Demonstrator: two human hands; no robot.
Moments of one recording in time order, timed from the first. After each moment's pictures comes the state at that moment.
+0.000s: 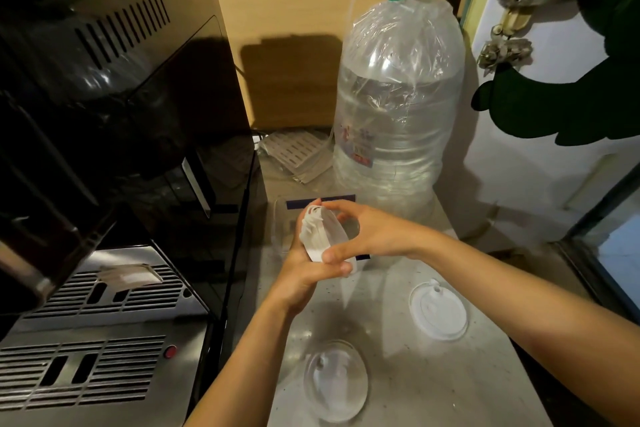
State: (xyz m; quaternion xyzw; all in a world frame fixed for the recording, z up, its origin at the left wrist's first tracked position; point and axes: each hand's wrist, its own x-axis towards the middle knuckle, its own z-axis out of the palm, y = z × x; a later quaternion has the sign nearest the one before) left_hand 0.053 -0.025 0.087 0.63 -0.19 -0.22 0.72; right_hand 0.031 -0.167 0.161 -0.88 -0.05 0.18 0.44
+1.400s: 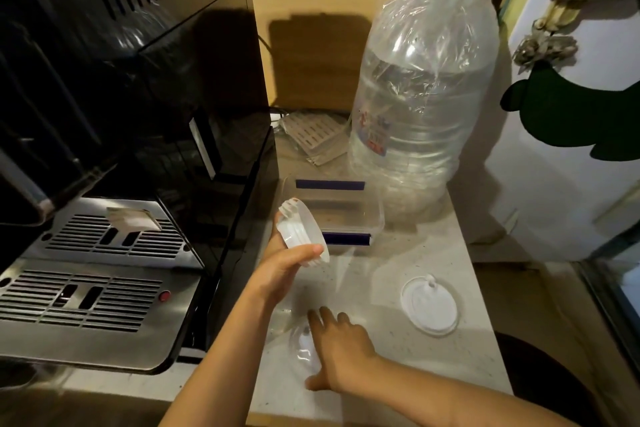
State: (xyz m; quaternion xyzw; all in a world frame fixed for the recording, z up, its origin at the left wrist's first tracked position) left_hand 0.030 -0.013 0.073 0.65 -0.04 -0.19 0.74; right_hand -0.056 -0.112 0.024 -0.95 -0.11 0.27 0.08
